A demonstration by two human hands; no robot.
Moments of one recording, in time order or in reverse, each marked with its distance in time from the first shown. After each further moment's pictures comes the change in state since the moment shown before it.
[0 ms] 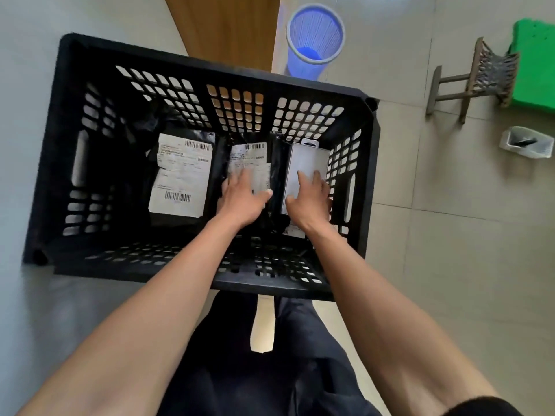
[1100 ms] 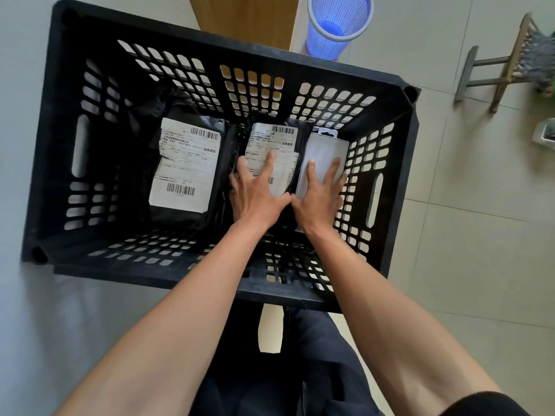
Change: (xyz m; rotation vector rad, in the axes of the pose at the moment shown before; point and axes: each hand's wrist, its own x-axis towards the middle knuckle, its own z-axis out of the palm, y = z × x) left_hand 0.001 0.000 0.026 0.067 0.184 0.022; right_hand 0.022 0.006 0.045 -0.030 0.077 0.001
